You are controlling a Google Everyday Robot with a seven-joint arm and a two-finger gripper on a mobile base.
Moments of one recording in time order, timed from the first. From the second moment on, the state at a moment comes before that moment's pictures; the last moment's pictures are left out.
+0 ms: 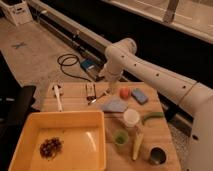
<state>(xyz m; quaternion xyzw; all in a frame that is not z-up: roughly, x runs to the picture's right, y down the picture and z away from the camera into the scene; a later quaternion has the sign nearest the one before) -0.002 -0.015 0.777 -0.21 -0.20 -0.27 0.92</state>
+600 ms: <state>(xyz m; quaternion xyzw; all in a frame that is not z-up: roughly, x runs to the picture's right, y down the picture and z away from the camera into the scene) -0.022 -0.004 0.780 -0.22 -0.22 -0.31 0.90</state>
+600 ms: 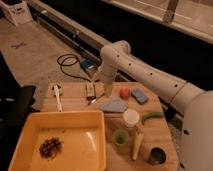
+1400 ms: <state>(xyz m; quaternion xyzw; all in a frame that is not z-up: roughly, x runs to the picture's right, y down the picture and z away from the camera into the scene) -0.152 0.017 0.832 -0.23 -0.19 -0.48 0.83</state>
